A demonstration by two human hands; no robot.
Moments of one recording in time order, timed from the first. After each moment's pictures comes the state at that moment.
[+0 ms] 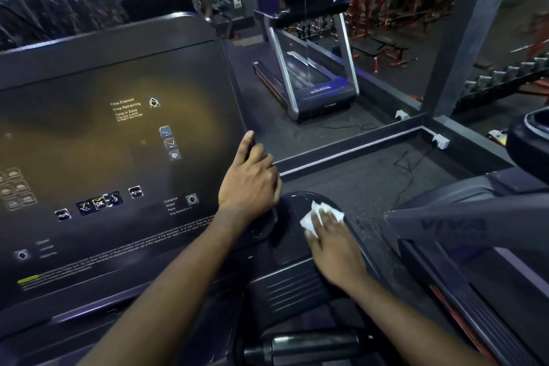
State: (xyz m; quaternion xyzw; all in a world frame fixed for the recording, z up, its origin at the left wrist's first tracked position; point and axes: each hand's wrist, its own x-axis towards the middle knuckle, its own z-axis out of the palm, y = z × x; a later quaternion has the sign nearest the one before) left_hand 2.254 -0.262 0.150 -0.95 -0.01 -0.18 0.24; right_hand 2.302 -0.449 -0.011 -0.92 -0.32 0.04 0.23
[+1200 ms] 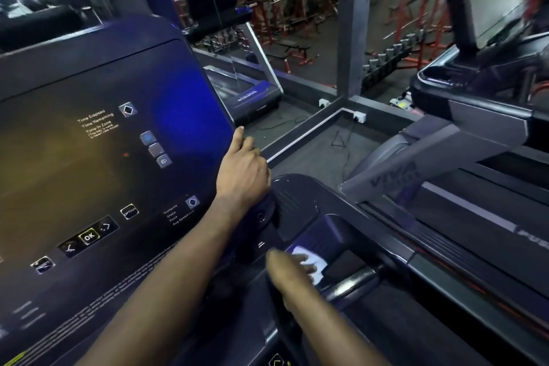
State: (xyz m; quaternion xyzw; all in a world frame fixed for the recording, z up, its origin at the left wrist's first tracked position) left_hand 2.248 -0.241 0.150 -0.95 0.11 -0.16 0.24; right_hand 2.173 -0.326 0.002 -0.77 0.22 0.35 0.49
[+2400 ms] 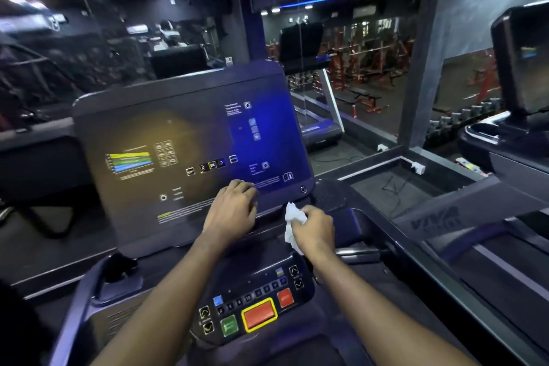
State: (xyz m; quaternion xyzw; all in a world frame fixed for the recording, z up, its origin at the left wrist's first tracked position) left_hand 1.994 -0.200 0.156 -0.97 -0.02 -0.23 0.01; right_hand 2.037 -0.388 0.123 -0.85 -0.07 0.02 0.52
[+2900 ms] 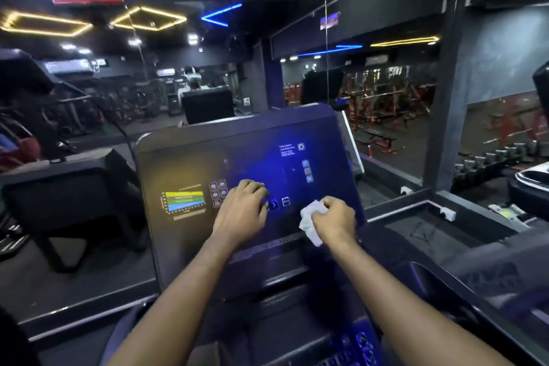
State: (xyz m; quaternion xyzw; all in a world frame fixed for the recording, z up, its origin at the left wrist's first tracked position) left_hand 1.999 -0.081 0.227 -0.95 -0.02 -0.32 0.02; right_hand 2.075 -0.273 0.205 -0.85 -0.09 -0.05 0.52
